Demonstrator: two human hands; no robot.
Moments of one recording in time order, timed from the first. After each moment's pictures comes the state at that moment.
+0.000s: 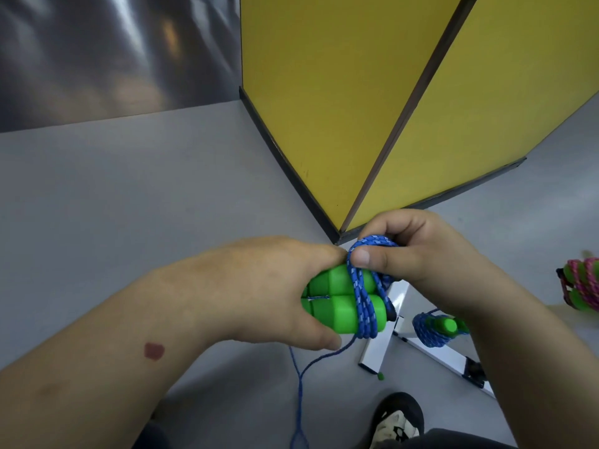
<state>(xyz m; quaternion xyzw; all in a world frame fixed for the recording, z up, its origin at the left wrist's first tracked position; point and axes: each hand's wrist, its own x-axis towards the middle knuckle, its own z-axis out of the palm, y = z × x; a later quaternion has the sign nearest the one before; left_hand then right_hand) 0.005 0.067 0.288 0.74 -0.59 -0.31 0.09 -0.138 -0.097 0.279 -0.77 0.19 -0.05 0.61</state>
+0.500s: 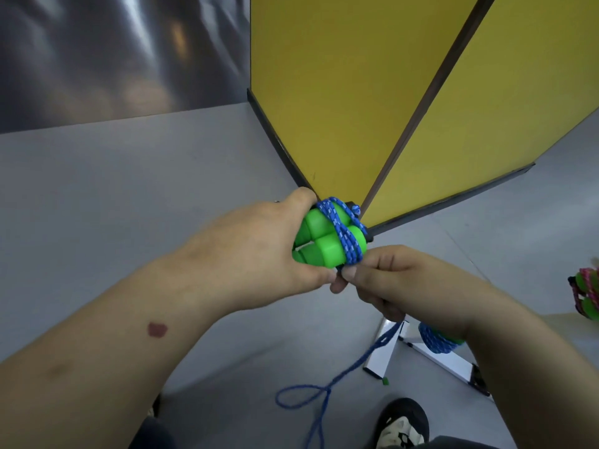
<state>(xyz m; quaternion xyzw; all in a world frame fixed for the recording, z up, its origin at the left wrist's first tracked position) 0.025 0.071 0.288 0.83 -0.49 -0.19 0.17 -0.134 -0.077 0.274 -0.76 0.27 0.12 0.58</state>
